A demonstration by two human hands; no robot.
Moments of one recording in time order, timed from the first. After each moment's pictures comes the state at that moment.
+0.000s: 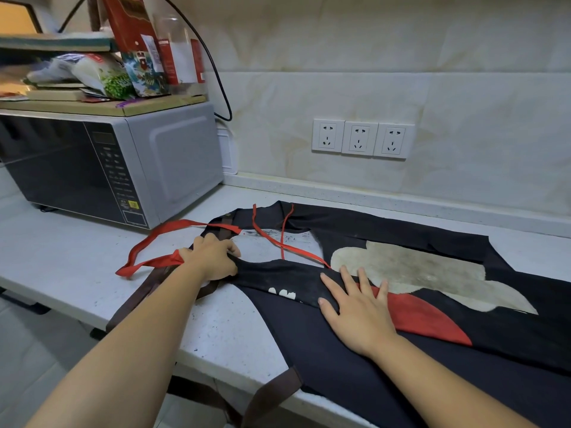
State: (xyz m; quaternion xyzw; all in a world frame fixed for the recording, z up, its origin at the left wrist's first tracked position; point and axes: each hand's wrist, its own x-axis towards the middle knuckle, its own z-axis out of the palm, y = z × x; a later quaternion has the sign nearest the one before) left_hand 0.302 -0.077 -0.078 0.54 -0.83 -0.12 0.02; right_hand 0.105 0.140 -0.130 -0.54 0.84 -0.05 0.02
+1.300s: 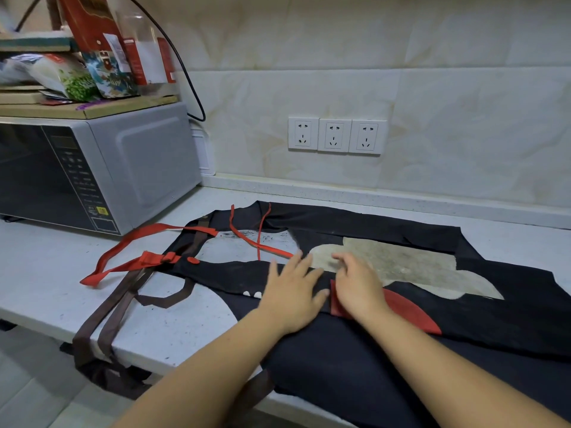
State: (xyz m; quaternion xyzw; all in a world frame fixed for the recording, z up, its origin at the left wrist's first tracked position) left_hand 0.187 0.057 -0.117 0.29 -0.95 -0.03 0.07; right_hand 0.064 0.130 -0.110 -0.41 0.85 -0.33 0.05
